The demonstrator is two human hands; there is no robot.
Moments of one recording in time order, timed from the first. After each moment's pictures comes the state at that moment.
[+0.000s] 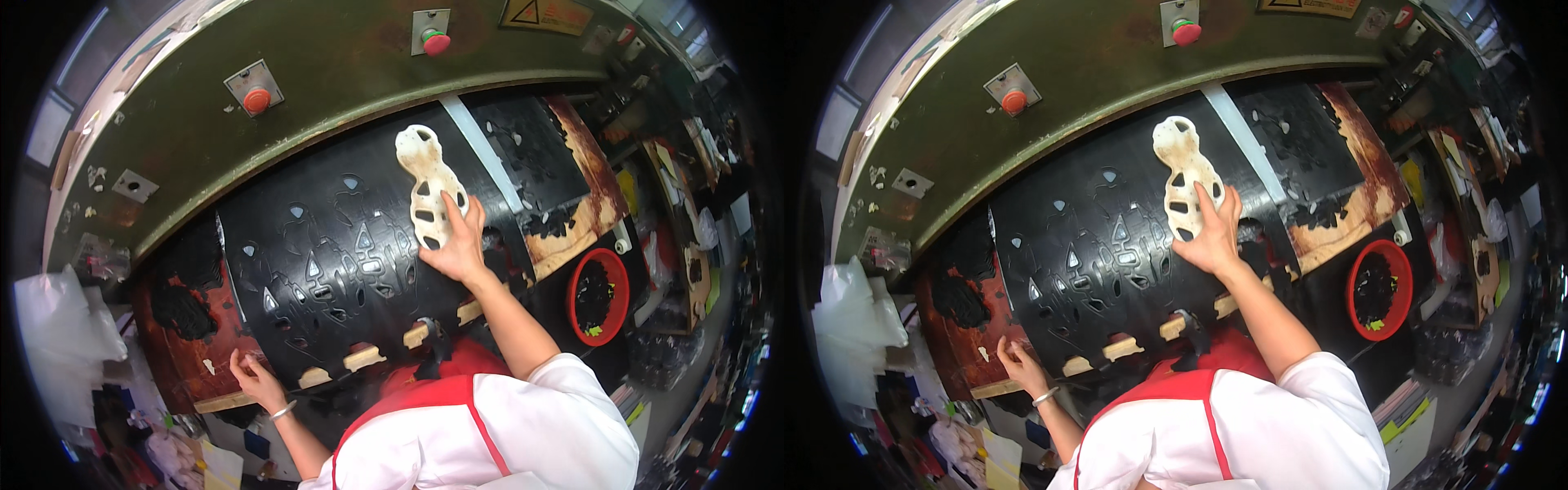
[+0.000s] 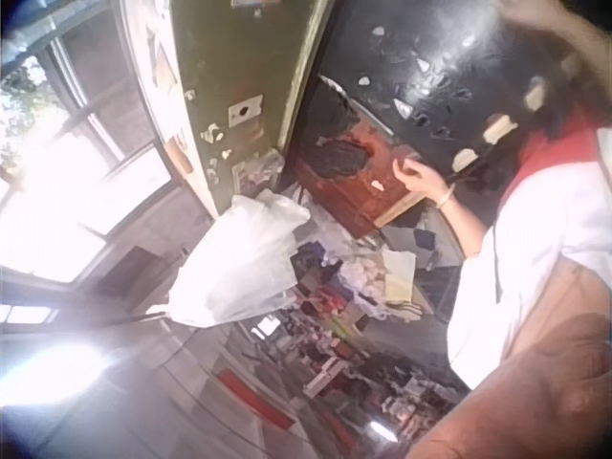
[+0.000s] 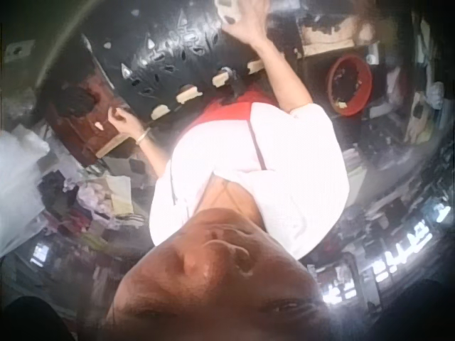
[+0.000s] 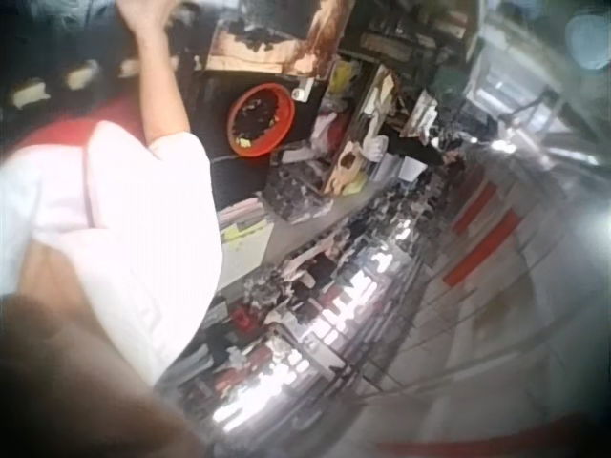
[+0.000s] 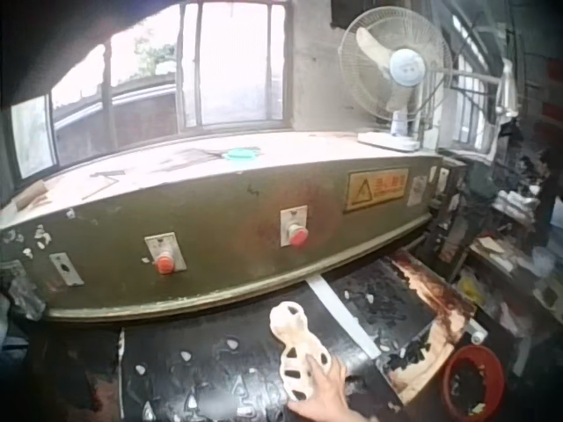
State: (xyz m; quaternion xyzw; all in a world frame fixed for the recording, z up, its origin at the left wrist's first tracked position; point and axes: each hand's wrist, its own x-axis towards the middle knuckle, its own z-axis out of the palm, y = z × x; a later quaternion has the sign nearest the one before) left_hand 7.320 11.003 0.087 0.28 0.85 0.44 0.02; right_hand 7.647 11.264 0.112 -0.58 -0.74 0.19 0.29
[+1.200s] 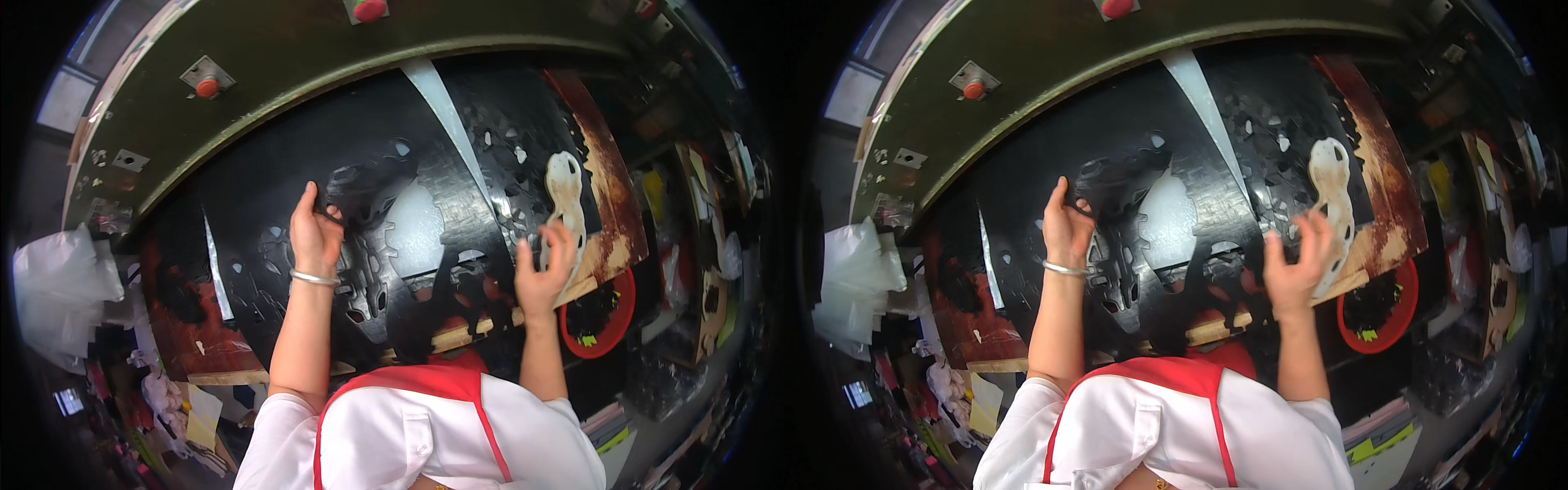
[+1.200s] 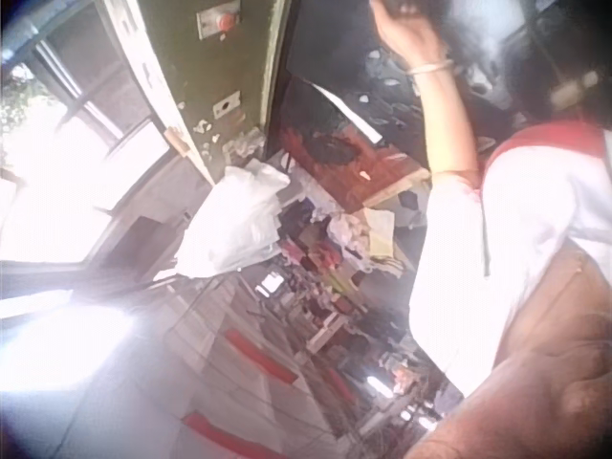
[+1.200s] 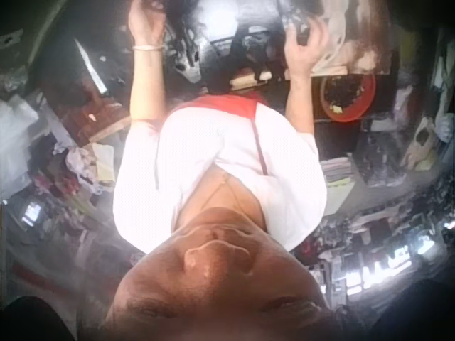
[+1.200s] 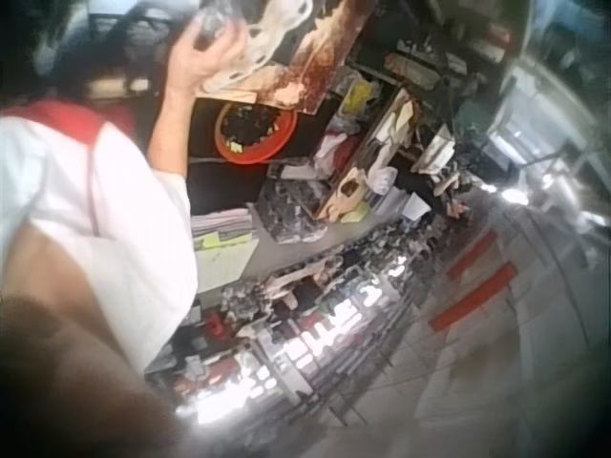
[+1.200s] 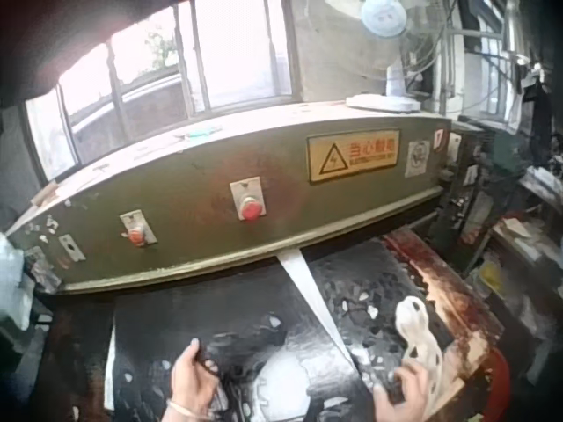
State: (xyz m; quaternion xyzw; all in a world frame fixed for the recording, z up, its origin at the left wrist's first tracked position) left_hand 7.540 11.240 0.143 0.04 0.45 0.70 0.55; right_hand 7.859 11.223 0.130 -0.62 -0.65 0.11 0.42
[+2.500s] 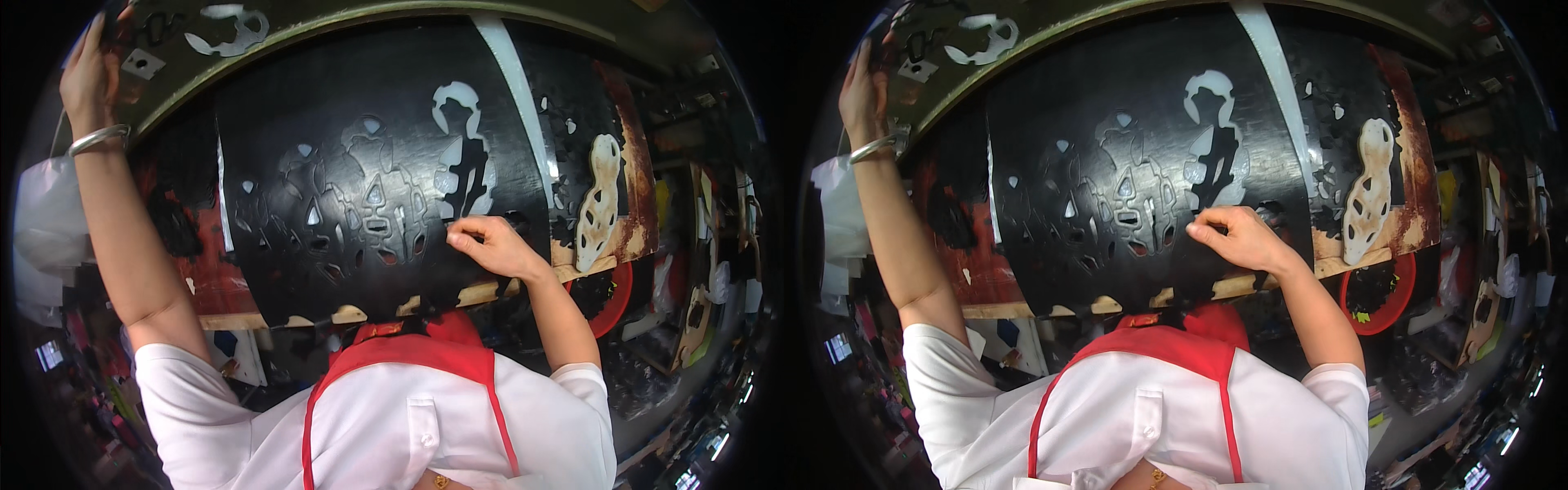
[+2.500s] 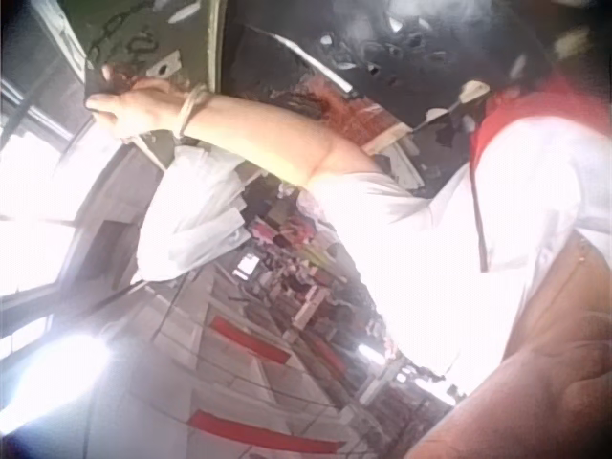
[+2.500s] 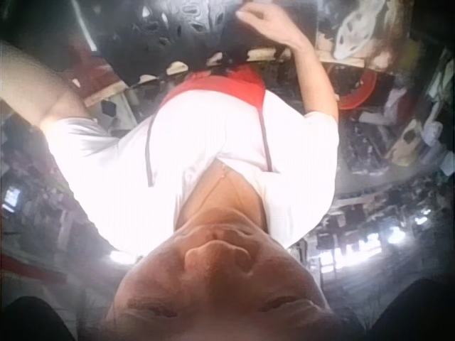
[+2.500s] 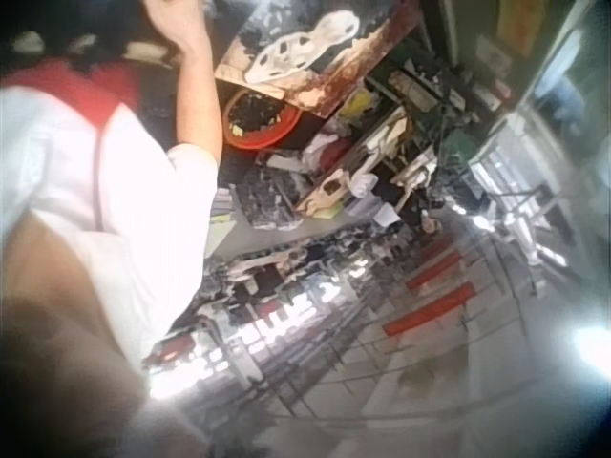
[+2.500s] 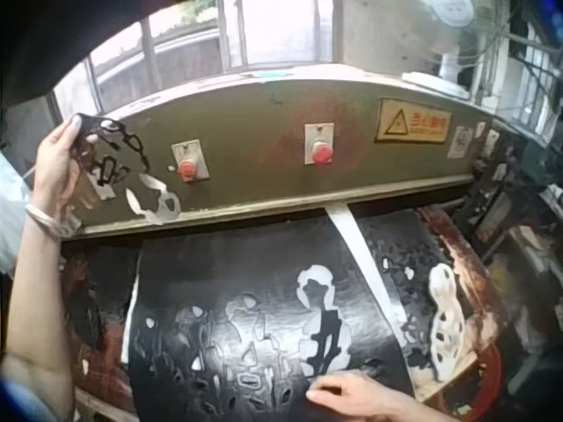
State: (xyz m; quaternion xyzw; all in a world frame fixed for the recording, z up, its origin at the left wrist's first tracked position) left_hand 7.272 11.263 0.362 0.39 0.61 0.69 0.06; right_hand 7.758 11.212 0.131 -0.36 -0.67 0.65 0.02
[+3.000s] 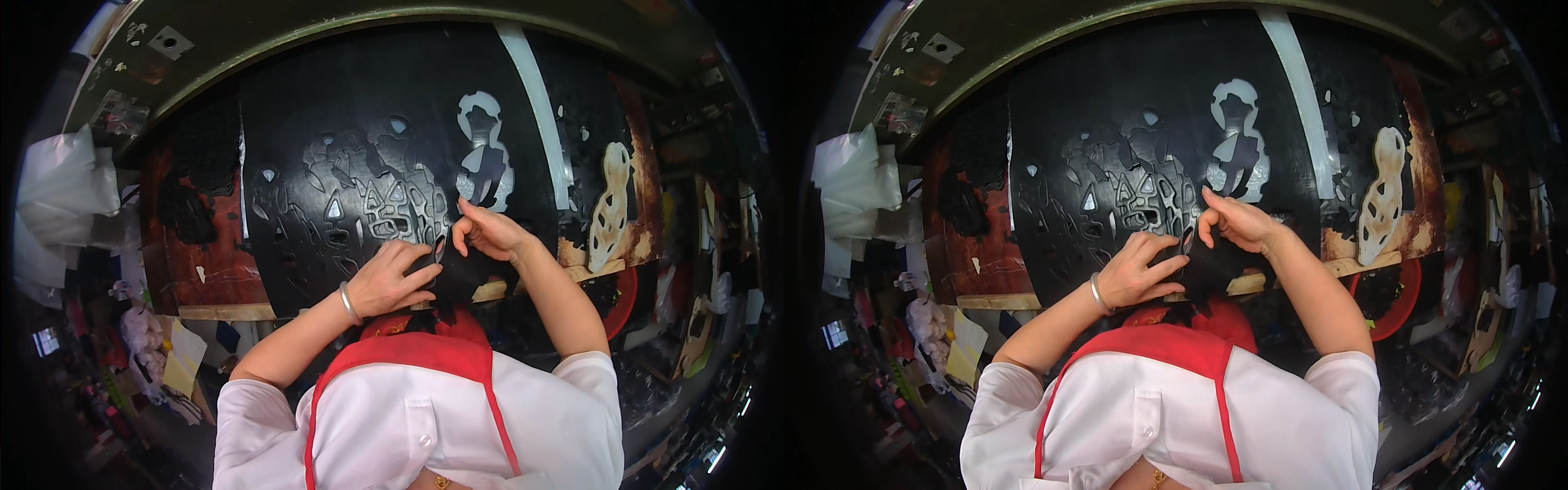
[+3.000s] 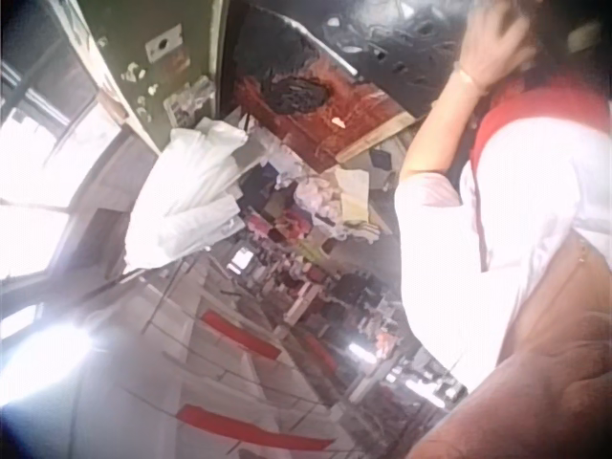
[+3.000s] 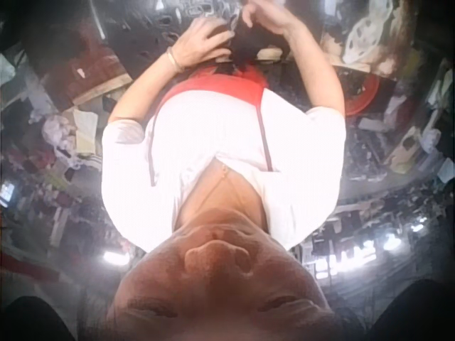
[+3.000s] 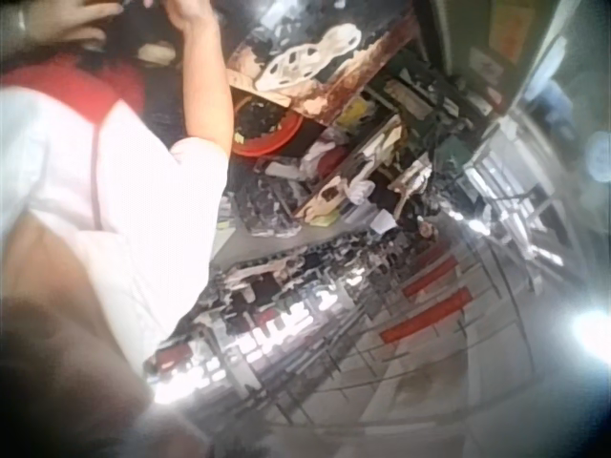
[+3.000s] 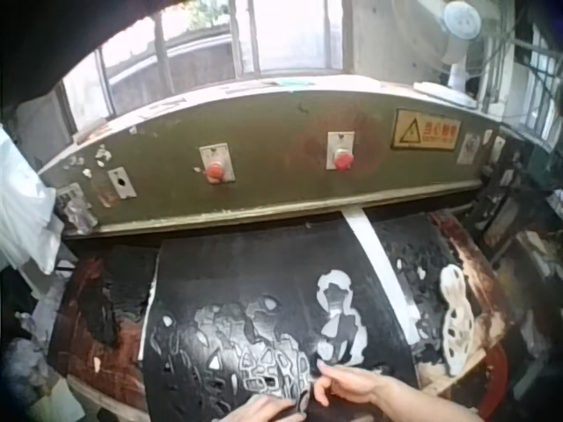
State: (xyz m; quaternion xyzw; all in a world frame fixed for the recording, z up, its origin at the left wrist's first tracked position) left_hand 7.519 11.064 0.128 0.82 0.44 0.31 0.20; right_hand 7.724 11.216 0.107 -0.29 -0.39 0.87 -0.05
